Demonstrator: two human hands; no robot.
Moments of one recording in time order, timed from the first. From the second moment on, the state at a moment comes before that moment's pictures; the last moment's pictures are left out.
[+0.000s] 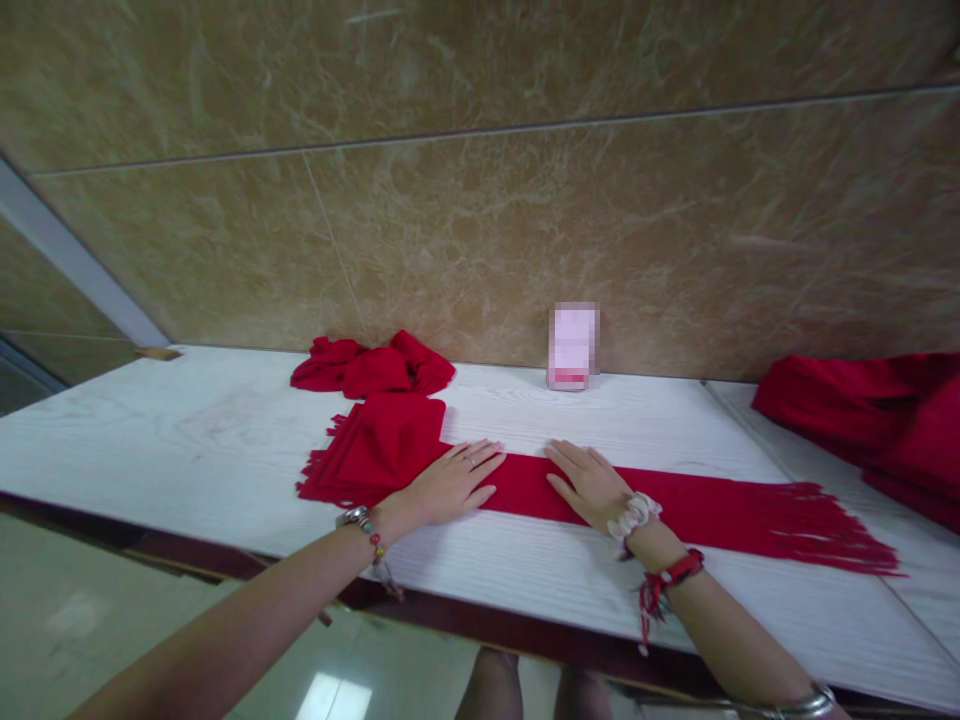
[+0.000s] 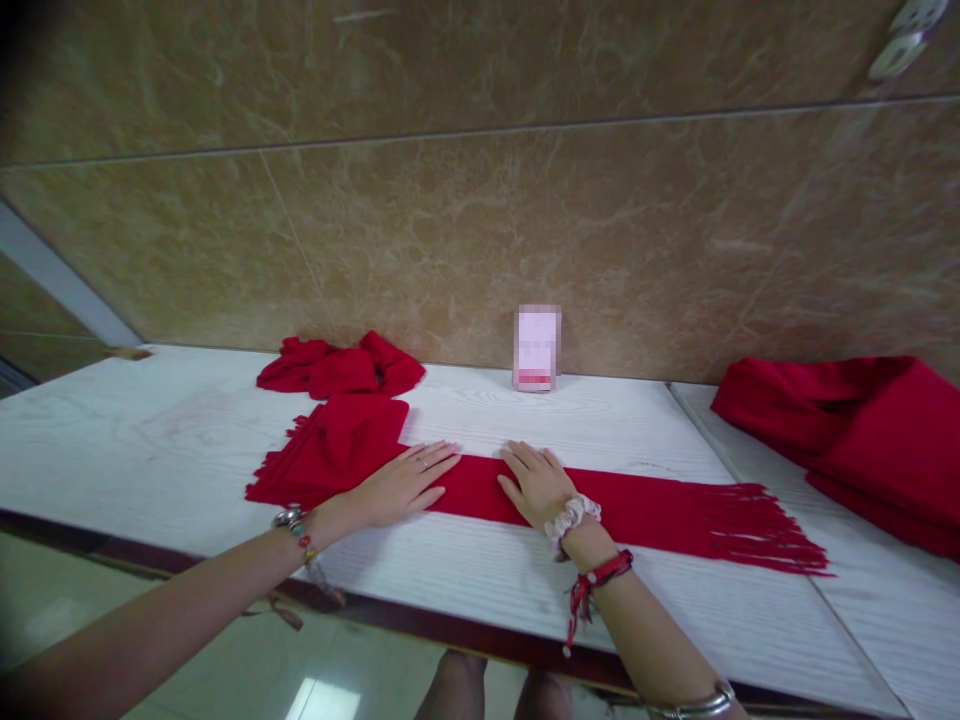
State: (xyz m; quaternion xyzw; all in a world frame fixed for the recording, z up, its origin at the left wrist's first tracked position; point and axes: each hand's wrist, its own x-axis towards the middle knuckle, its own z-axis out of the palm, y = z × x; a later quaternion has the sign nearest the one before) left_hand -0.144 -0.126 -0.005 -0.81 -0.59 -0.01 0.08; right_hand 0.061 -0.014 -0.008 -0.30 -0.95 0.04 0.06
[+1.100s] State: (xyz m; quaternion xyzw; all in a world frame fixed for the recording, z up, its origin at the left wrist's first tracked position) left_hand -0.142 -0.129 -0.004 -0.80 -0.59 -0.02 0.09; right_hand 0.080 0.004 -0.012 -0.31 -0.95 0.04 0.08
